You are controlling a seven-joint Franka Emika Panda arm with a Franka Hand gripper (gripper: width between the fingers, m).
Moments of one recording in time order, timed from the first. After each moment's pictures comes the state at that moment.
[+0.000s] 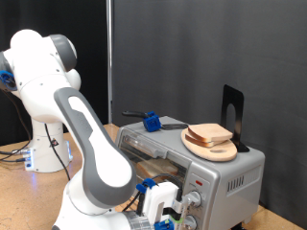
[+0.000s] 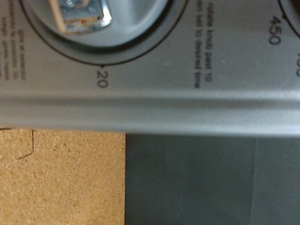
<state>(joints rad) -0.51 0.96 0.40 -1.49 1.05 1.85 -0.02</state>
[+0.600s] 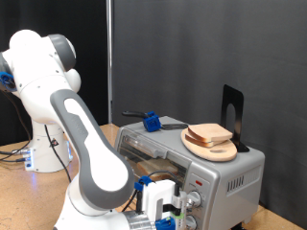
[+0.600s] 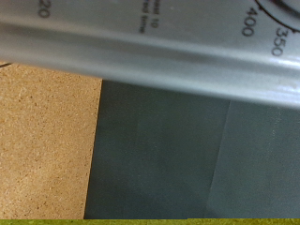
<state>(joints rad) -0.52 0.97 0.42 -1.51 1.15 1.88 -0.19</state>
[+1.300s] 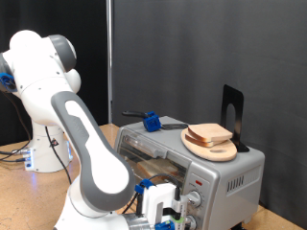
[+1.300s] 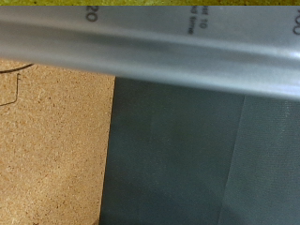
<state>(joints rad) -0.52 0.97 0.42 -1.51 1.15 1.91 -0.18</state>
